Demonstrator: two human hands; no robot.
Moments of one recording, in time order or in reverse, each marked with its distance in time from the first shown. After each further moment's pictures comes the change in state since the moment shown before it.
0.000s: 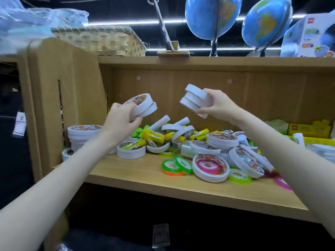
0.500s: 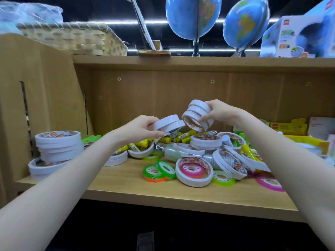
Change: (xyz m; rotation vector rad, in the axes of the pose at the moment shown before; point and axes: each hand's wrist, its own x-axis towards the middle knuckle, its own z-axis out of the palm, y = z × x) left_hand 0.031 0.039 0.053 -0.463 -0.598 0.063; right_hand 0.004 0.062 -0.021 0.172 -0.201 0.342
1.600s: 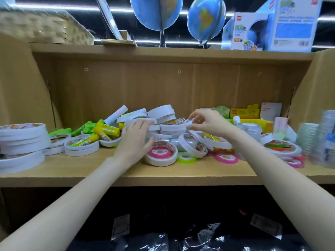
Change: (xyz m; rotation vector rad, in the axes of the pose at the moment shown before) left_hand -0.015 0.020 0.106 0.483 0.390 0.147; right_hand -0.121 0.025 0.000 -0.375 0.183 -0.041
